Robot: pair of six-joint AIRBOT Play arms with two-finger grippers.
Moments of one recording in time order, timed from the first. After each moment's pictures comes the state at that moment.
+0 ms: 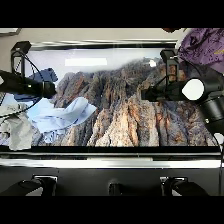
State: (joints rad) left arm -0.22 -1.18 1.50 1.54 -1.39 -1.71; right arm 0.26 -1.13 1.29 -1.36 1.09 1.60
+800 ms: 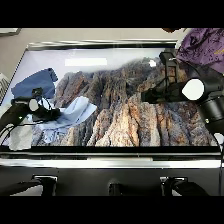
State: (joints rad) left arm -0.04 -1.38 0.99 1.62 -1.00 -1.93; right arm 0.26 -1.13 1.29 -1.35 1.14 1.60
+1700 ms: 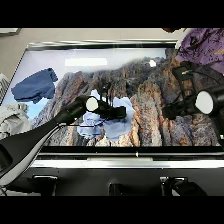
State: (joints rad) left arm -0.69 -1.66 1.44 1.08 -0.85 -1.94; right arm 0.26 -0.98 1.21 -1.76 1.43 1.62
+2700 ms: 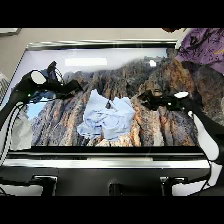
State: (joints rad) left arm -0.13 -1.60 1.48 1.11 -1.01 -1.79; right arm -0.04 -1.69 1.17 -0.47 0.87 1.32
